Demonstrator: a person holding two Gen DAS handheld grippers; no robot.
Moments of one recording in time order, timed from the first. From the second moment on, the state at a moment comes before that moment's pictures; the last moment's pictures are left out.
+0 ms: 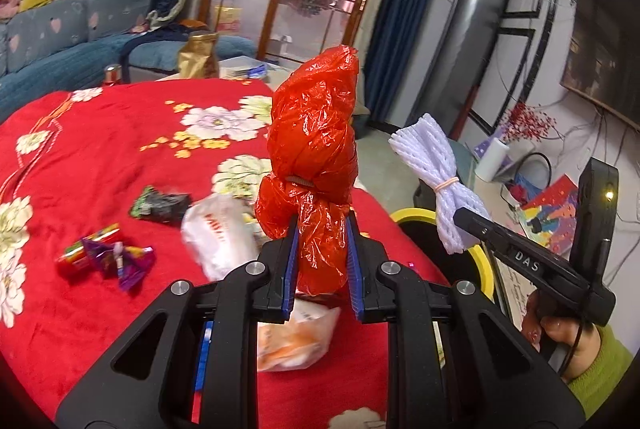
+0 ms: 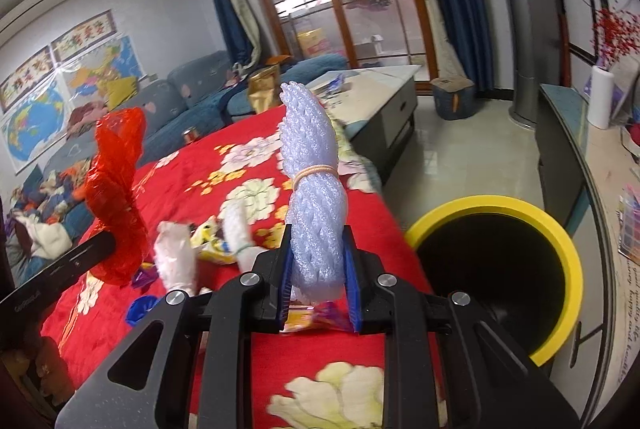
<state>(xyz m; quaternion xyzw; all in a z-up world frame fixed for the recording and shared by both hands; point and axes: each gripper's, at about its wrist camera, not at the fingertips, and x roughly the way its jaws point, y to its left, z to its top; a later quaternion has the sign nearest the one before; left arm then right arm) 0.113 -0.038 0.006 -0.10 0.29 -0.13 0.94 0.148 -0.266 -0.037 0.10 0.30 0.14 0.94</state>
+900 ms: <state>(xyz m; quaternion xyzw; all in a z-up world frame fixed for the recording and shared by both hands) 0.149 -0.179 -0.012 -0.02 0.32 -0.26 0.91 0.160 -0.404 -0.074 0.17 0.32 0.00 0.93</state>
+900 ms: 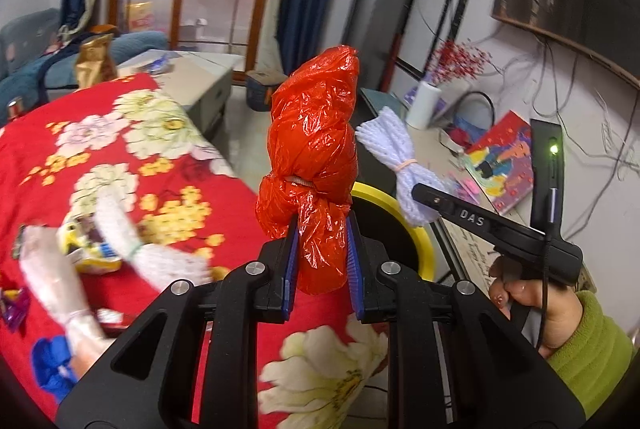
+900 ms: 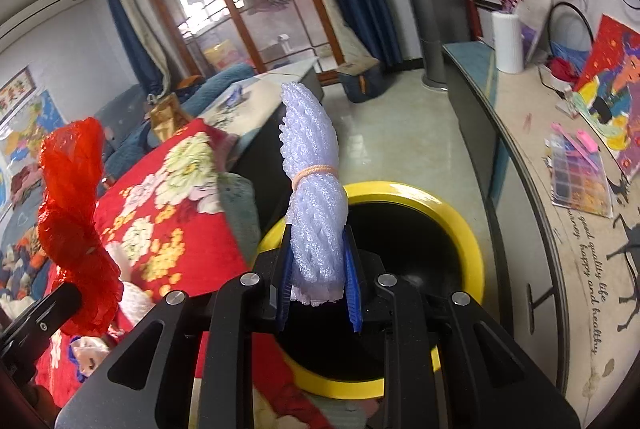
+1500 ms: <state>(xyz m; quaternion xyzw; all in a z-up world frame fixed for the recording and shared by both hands) 0.189 -0.240 -0.055 0.01 0.37 -0.28 0.88 0.163 -0.444 -0.108 0.21 0.36 -0.02 0.91</state>
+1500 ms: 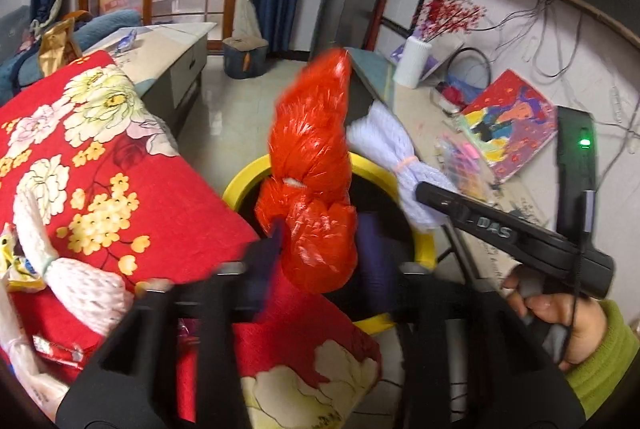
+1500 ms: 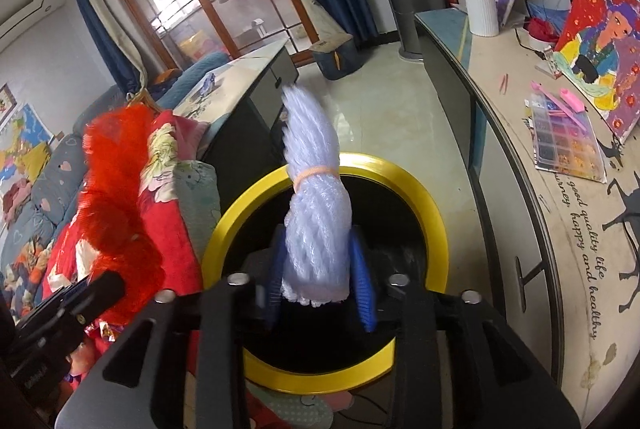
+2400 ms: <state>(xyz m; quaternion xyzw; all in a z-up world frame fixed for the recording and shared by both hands) 0.161 -0.148 -0.016 -0.06 0.30 -0.19 0.93 0.150 -0.389 -0.071 0.17 0.32 0.01 0.93</state>
